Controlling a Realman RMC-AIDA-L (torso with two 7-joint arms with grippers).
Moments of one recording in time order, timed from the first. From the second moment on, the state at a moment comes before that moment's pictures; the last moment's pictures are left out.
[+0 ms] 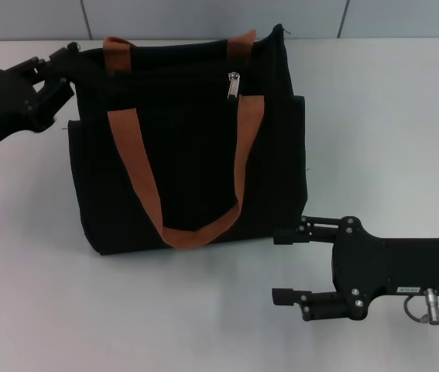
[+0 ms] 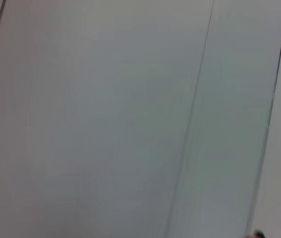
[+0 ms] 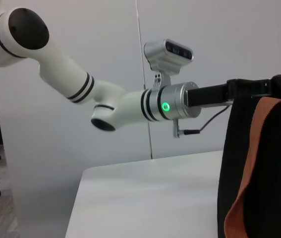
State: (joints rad) left arm -0.46 -2.02 0.49 0.45 1.66 1.58 -1.13; right arm 0.47 2.08 -0.87 -0.42 -1.88 -1.72 0.89
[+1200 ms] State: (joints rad) left arm -0.40 -2.02 0.81 0.57 1.71 1.99 -1.14; right arm 0.48 2.08 -0.88 -0.42 -1.88 -1.68 0.90
